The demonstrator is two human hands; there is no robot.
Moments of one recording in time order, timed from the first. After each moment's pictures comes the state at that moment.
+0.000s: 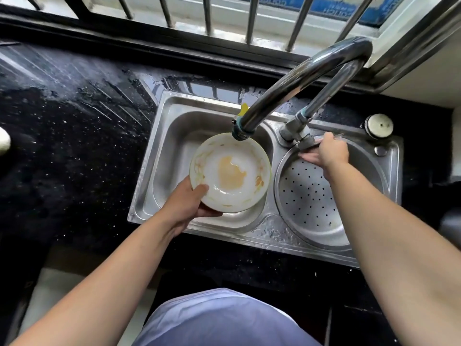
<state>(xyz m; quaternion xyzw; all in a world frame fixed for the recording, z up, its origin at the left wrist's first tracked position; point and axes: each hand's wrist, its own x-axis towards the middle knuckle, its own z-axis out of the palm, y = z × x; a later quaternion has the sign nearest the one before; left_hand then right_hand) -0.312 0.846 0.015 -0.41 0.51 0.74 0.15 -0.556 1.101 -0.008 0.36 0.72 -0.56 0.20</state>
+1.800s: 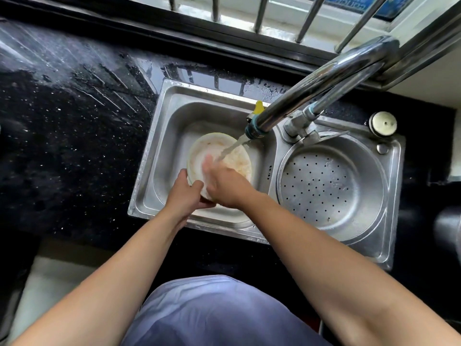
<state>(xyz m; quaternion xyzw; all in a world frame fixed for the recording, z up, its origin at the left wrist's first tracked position) -0.308 0.836 -0.024 -0.48 0.54 0.69 0.10 -0.402 0.945 -0.007 -0.32 0.84 -0.18 0.40</state>
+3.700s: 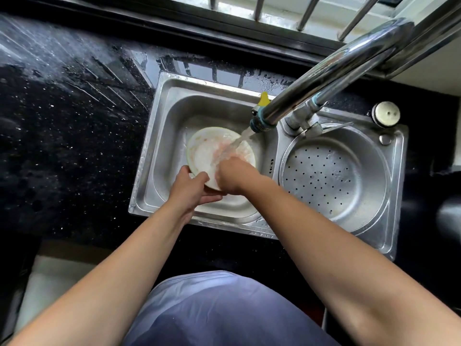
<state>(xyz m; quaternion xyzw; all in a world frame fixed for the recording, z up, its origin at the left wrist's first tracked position) -0.318 0.837 -0.017 -0.49 0.48 0.72 0.12 -0.419 0.937 -0.010 -0.27 0.86 -0.06 0.43</state>
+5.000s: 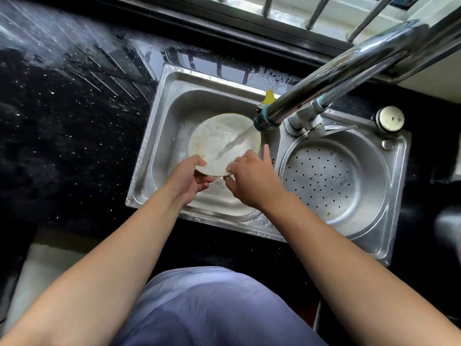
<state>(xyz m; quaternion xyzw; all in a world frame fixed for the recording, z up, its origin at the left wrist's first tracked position) -0.336 0.824 -0.032 -0.52 0.40 0.74 0.13 -0.407 0.980 0.021 -0.39 0.89 0.00 0.24</state>
